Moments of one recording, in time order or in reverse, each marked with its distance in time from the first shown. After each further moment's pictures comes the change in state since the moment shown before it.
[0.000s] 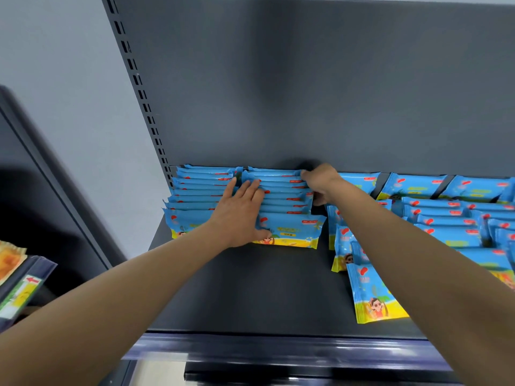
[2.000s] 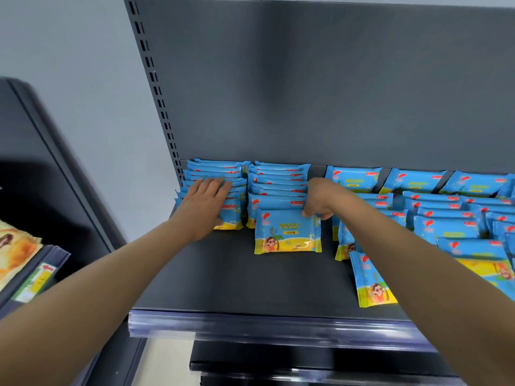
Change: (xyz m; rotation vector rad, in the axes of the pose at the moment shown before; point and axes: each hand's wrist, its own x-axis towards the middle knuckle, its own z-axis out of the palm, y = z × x) left_hand -0.054 -0.059 0.001 0.078 -0.043 -0.110; right_hand -0.080 -0.003 0.005 -0.908 -0.192 -0.124
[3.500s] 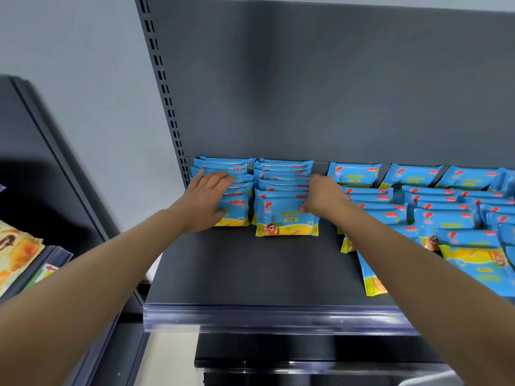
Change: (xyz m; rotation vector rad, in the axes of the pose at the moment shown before) left_hand -0.002 -0.032 0.007 -0.258 0.051 0.130; right_hand -0.004 -0.011 0.027 0.004 0.355 -0.013
